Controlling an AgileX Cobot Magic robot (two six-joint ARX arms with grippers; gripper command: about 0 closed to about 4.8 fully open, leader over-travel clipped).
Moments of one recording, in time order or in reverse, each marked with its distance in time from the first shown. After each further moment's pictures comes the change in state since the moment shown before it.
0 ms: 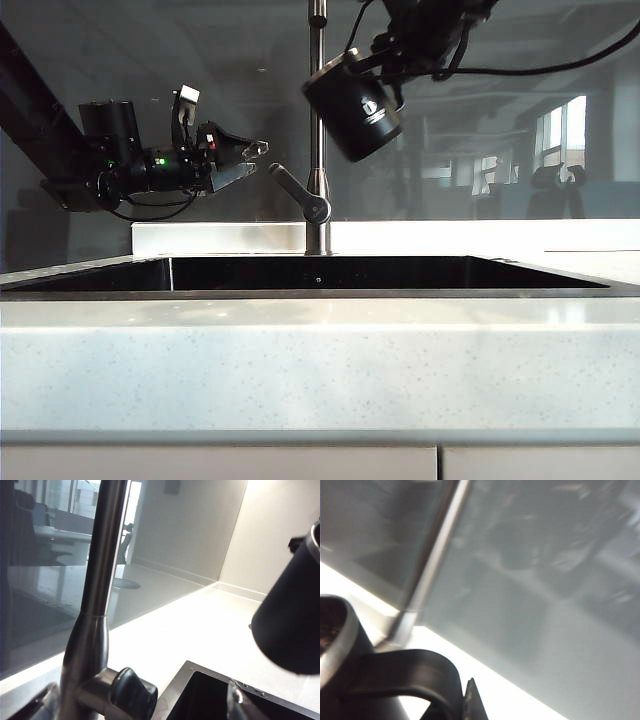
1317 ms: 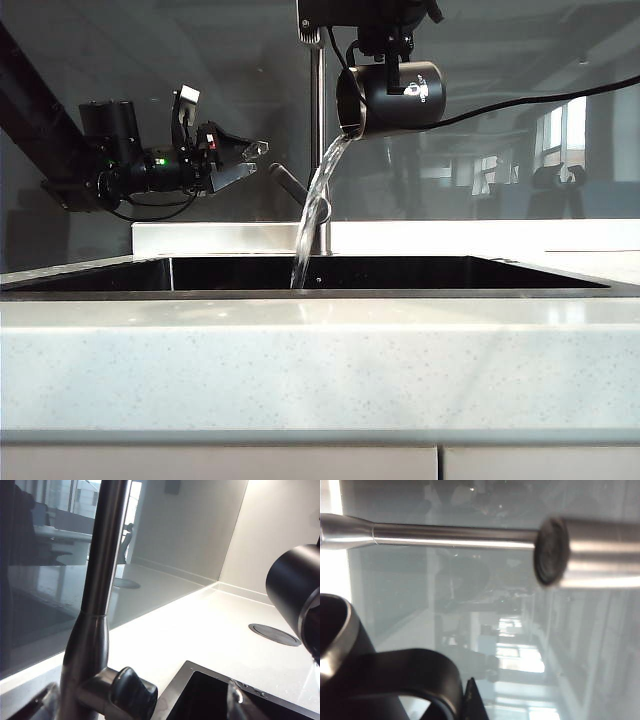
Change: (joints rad) left arm 0.000 0.000 0.000 0.000 -0.001 -0.001; right arm 0.127 -0.029 0.001 0.011 0.205 -1.128
